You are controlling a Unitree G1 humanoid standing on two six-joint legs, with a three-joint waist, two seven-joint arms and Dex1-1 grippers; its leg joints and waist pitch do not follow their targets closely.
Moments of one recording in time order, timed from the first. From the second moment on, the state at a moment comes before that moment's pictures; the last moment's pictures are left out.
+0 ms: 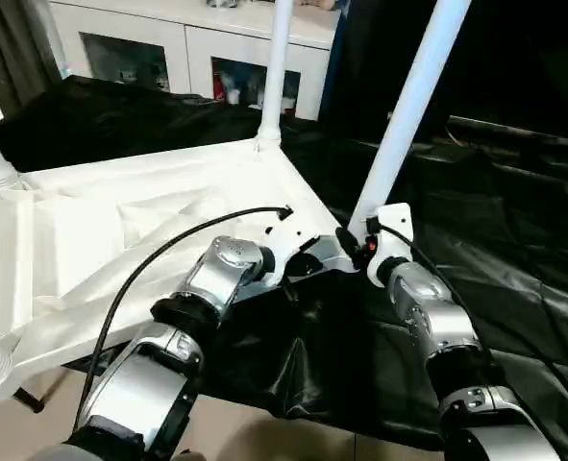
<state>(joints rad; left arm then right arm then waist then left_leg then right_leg) -0.78 0.11 -0.28 0.89 0.13 0.16 -0.85 -0.51 -0.06 -0.03 0.66 0.07 0.12 0.36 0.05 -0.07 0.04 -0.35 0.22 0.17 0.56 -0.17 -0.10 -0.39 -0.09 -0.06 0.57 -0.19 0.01</state>
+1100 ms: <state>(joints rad) -0.70 0.34 -0.33 0.71 0.09 0.10 -1.24 -0.39 -0.33 0.12 0.44 0.16 0.18 1.02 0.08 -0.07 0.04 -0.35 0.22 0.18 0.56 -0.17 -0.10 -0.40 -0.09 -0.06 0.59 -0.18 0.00</state>
